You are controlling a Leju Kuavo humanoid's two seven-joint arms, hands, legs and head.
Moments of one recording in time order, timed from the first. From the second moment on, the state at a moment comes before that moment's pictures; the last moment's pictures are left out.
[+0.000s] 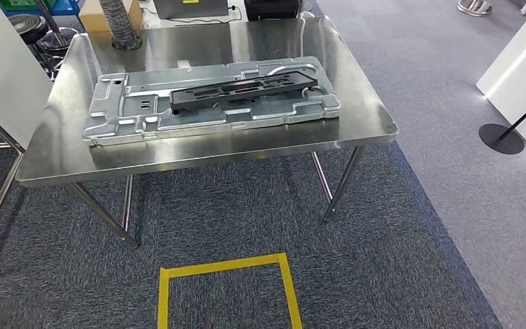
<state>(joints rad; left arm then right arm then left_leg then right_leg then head) -0.07 -0.09 1.36 -0.23 -1.00 -0.05 -0.51 -0.03 0.09 -0.89 -0.24 0.99 -0.46 -0.34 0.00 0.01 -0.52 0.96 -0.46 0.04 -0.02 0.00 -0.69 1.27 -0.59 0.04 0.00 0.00</state>
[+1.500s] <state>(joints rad) -0.07 -0.06 1.35 -0.23 -1.00 -0.03 -0.49 -0.07 0.15 -0.81 -0.20 1.07 -0.37 -0.26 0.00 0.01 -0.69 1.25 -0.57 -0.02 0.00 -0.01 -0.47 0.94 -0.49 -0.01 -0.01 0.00</state>
